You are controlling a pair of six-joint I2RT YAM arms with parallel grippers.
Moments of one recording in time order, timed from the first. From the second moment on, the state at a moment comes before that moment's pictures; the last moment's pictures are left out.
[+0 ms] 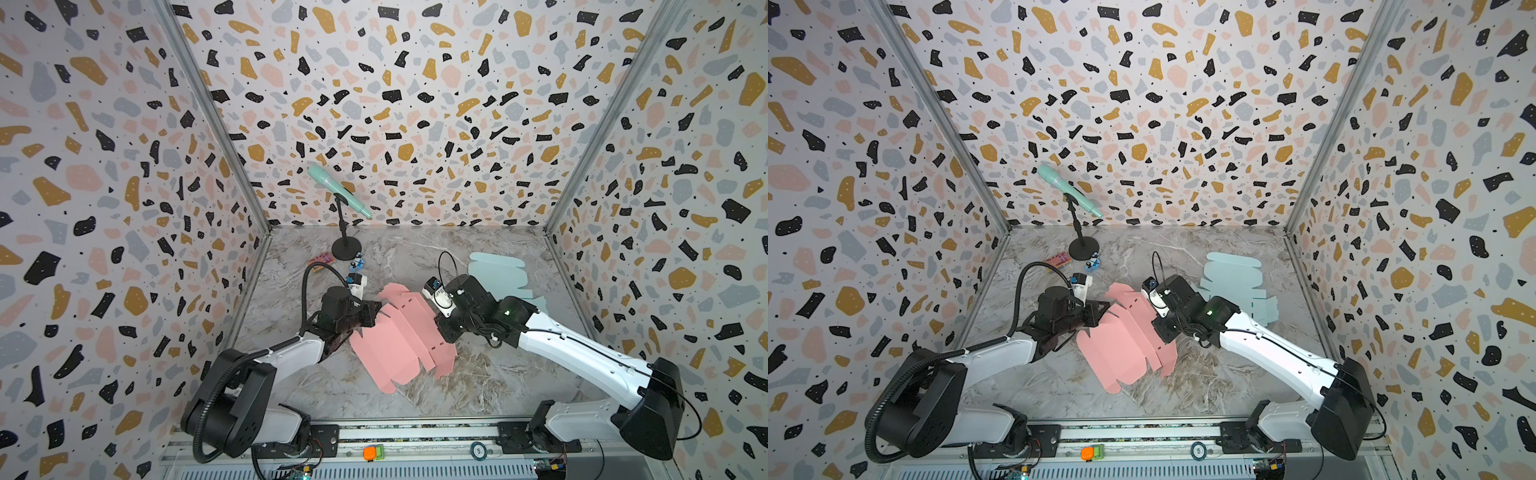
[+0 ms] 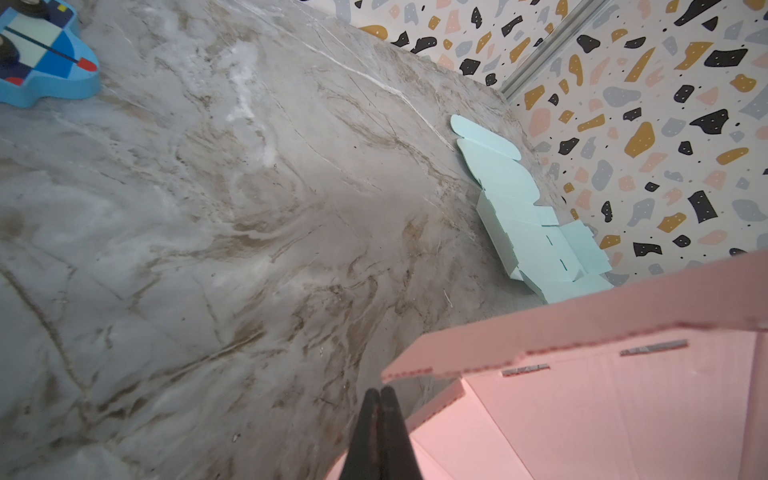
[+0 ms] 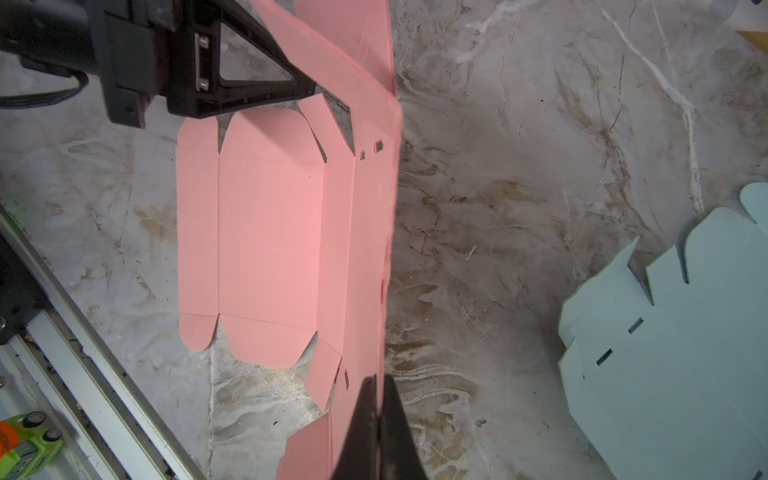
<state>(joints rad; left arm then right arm) -0.40 1.36 0.53 0.33 0.36 -0.45 0.86 1.30 1.11 -0.70 0.01 0.03</state>
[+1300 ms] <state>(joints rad) -0.57 1.23 0.44 0.31 0.27 -0.50 0.90 1.30 1.11 -0.71 0.11 0.01</state>
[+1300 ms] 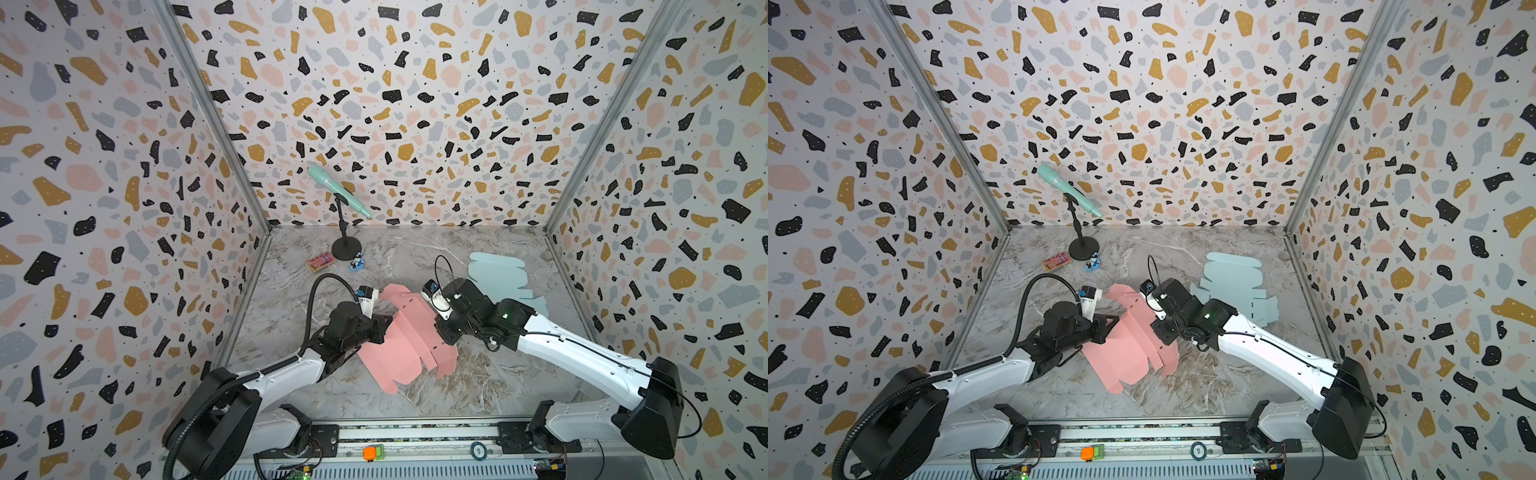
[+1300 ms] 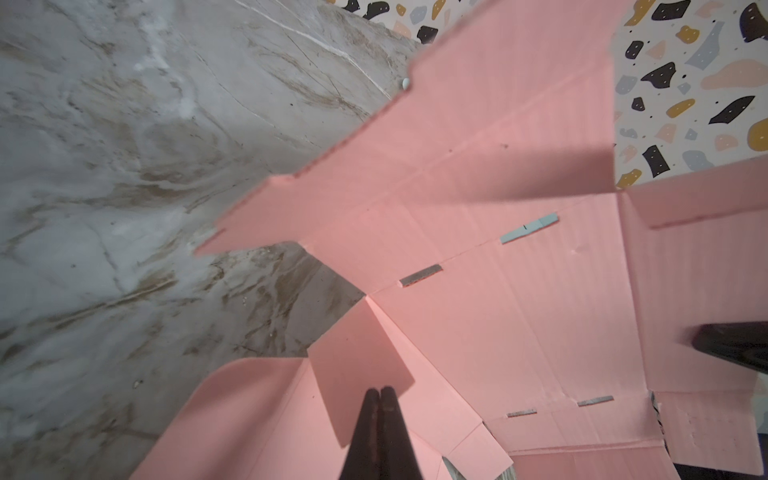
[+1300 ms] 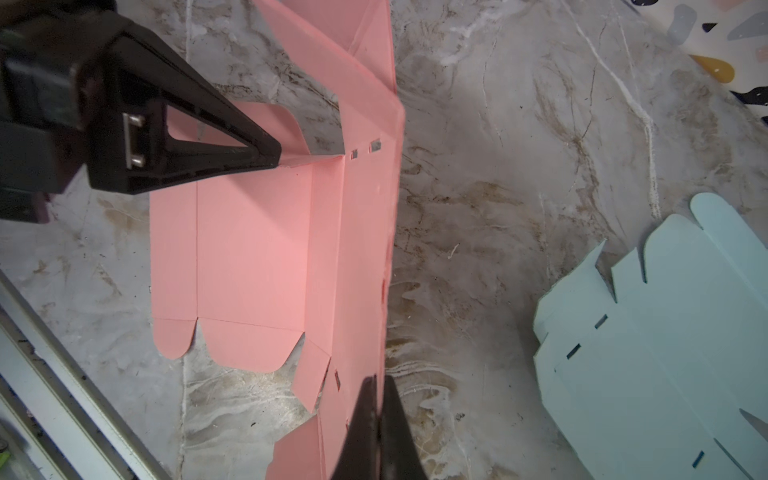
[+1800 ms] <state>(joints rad) -0.45 1.11 0.51 0.16 0.25 -0.50 0.92 1.30 1.09 -0.72 0.17 -0.08</state>
